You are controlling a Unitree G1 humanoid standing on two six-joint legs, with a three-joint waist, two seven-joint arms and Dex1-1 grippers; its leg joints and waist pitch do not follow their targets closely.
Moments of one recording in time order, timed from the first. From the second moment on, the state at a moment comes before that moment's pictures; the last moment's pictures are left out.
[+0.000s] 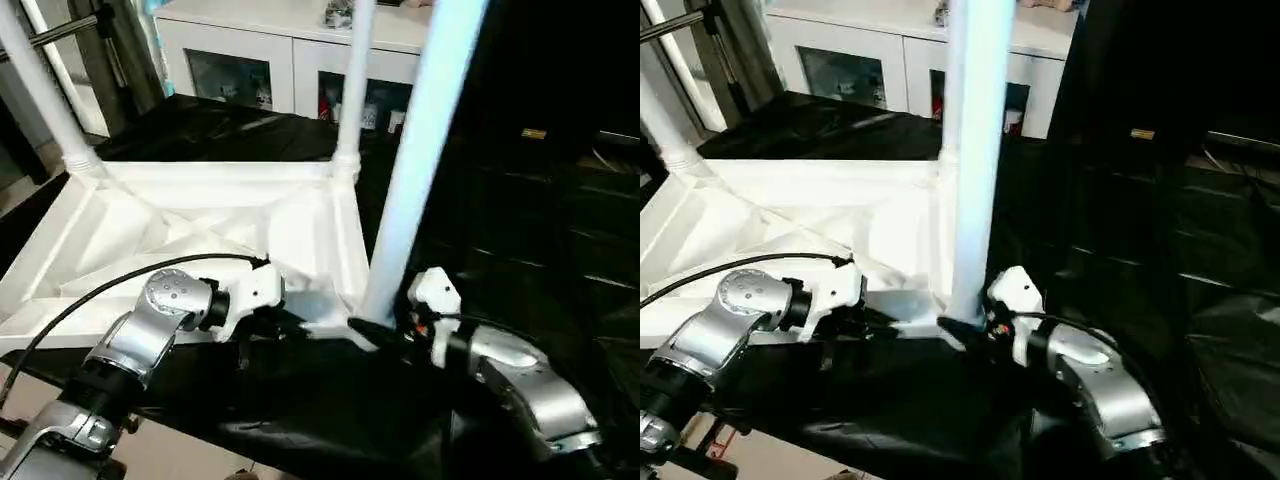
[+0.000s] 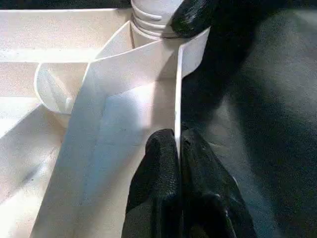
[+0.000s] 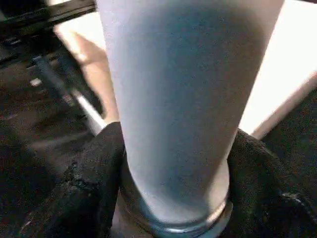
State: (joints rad) left arm -0.49 0.47 -0.36 0.45 -0.05 0.02 -1.17; right arm -0.16 -0.30 0.18 0.11 0.19 0.22 0.70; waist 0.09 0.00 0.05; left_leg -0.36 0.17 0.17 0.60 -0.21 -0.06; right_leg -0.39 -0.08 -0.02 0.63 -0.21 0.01
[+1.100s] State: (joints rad) left arm -0.53 0.38 -0.36 0.49 0.00 -0.01 -1.24; right arm -0.20 -0.43 0.17 0.09 0.22 0.23 0.92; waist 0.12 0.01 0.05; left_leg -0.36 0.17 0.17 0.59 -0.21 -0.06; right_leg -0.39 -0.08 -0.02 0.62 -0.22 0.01
